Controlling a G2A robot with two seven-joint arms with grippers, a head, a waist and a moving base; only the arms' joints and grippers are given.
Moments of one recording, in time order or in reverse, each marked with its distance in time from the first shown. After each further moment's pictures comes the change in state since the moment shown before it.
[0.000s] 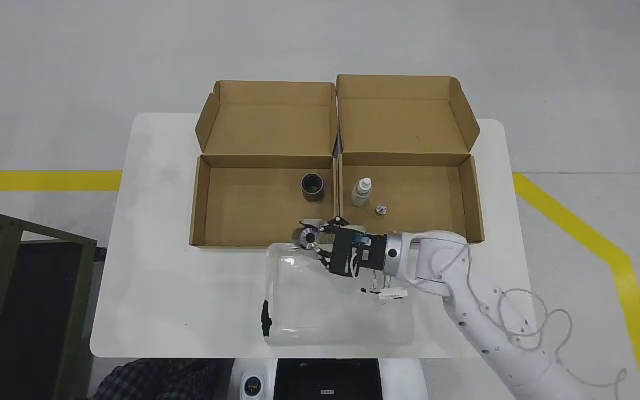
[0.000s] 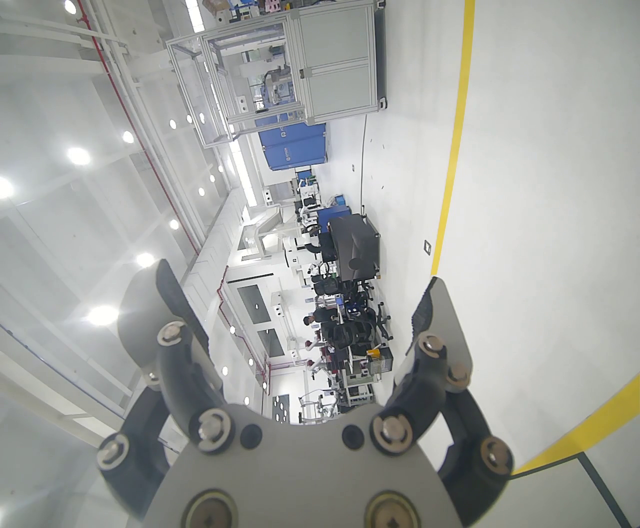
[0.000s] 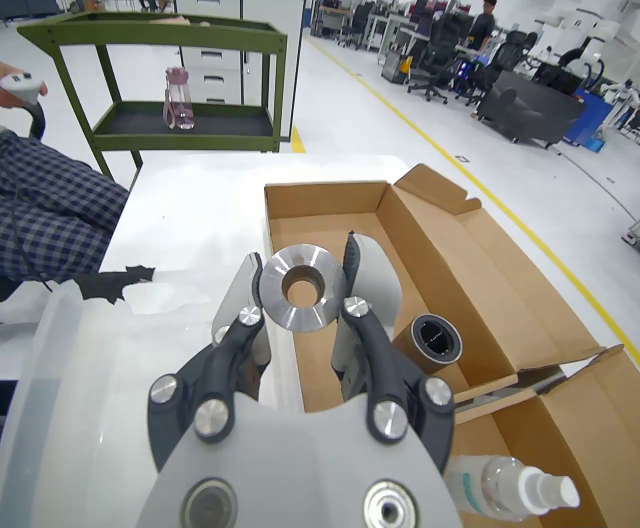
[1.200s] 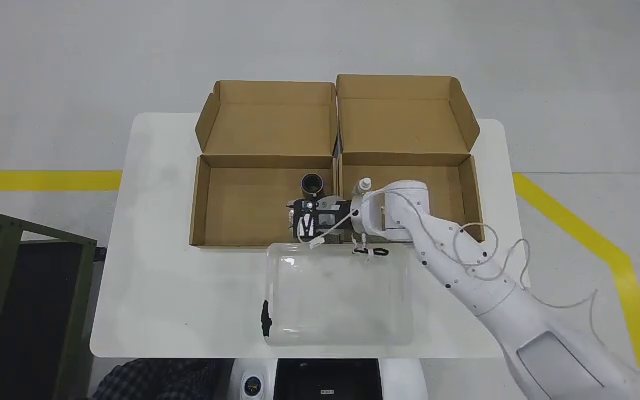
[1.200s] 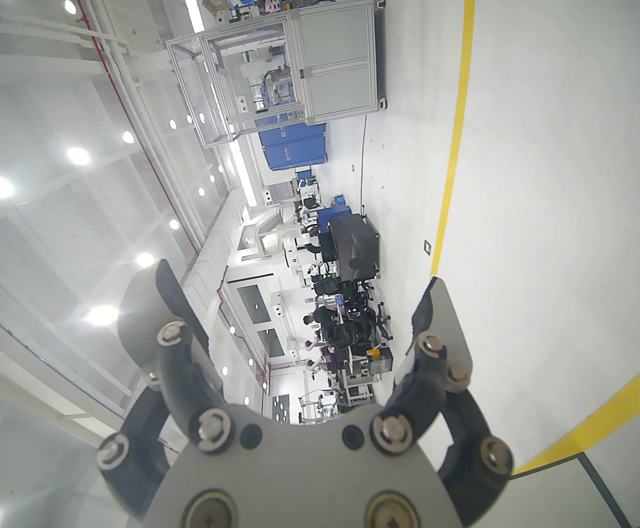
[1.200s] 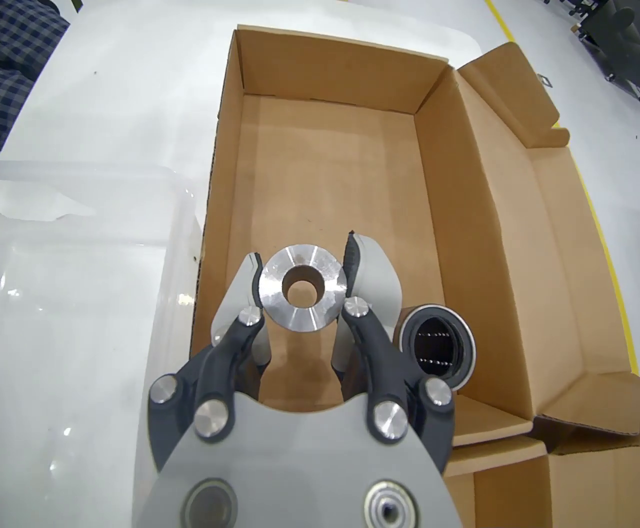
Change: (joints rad) left arm 0.000 0.000 0.000 0.000 0.000 0.000 0.000; right arm 0.394 -0.121 -0.244 0.380 -0.003 -0.084 0.191
